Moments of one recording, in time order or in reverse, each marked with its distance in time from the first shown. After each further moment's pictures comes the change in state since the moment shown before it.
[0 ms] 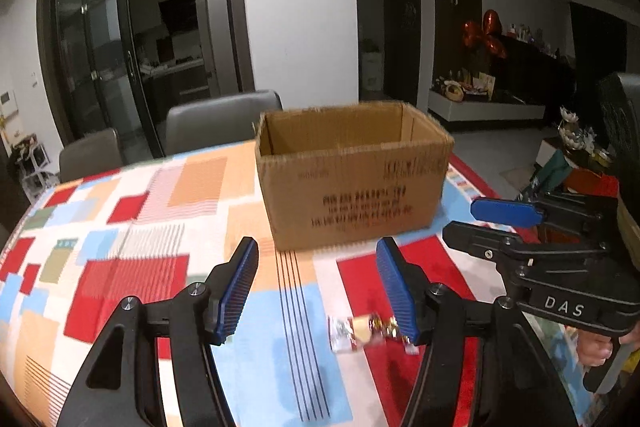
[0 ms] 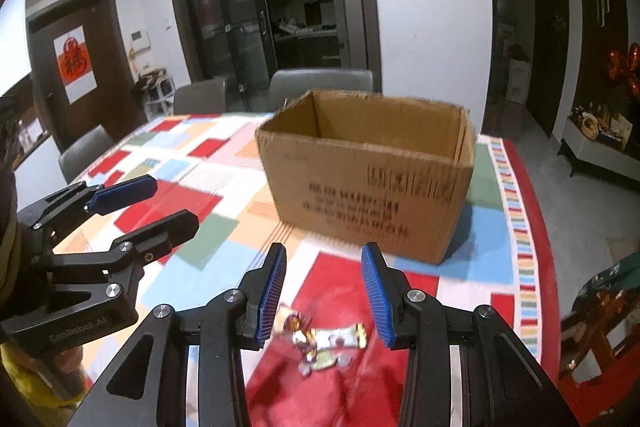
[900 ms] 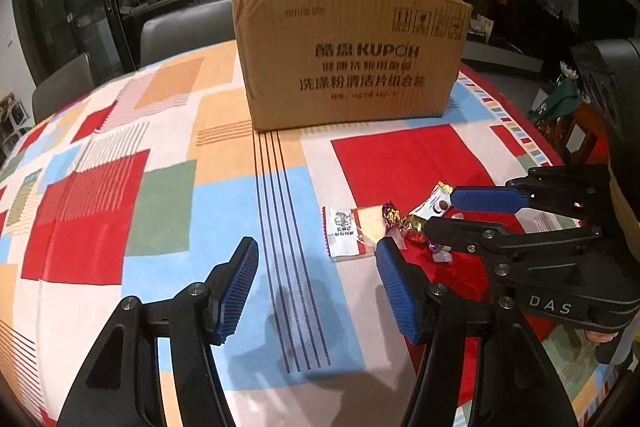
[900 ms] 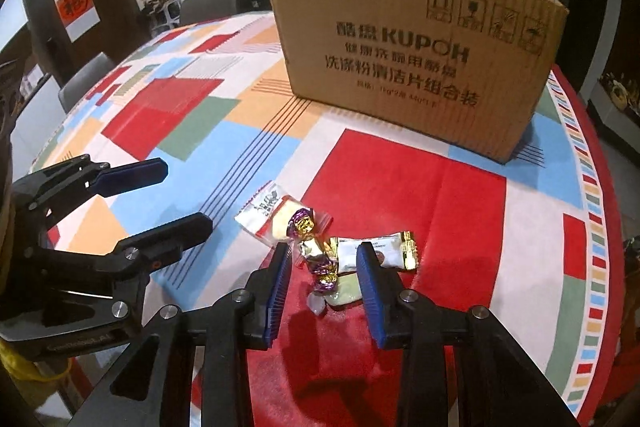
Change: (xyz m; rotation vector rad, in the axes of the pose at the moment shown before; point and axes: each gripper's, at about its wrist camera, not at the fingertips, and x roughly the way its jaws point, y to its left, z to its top) left arm 0.066 0.004 -0.084 -0.013 0.255 -0.060; right arm 0.088 0.015 -0.069 -0.052 0.289 0.053
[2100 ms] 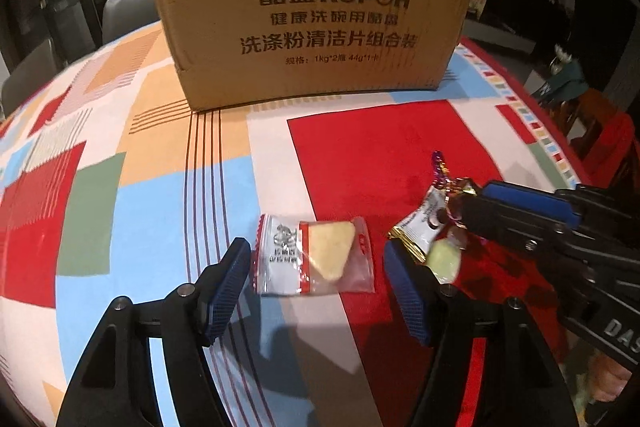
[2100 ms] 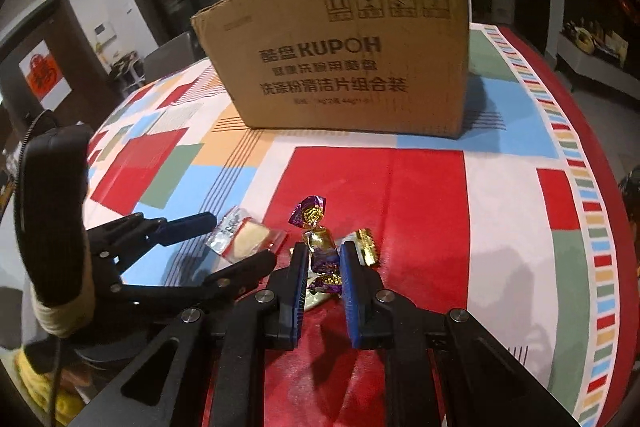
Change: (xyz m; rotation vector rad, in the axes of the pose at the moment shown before) left arm 0.066 -0.029 0.017 0.022 0.099 -0.044; right arm -0.008 -0.037 -0.013 0.242 -0.099 -0.010
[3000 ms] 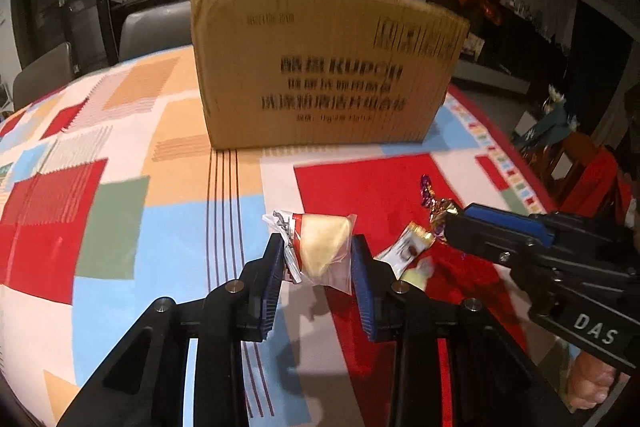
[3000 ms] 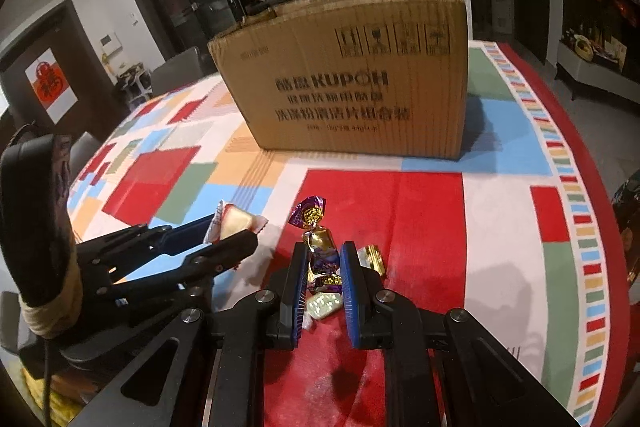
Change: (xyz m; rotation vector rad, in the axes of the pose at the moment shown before) left arm -0.053 0.012 0.008 -0.081 -0.147 -0.049; right arm -0.025 0.007 0.008 -0.006 -0.065 0.020
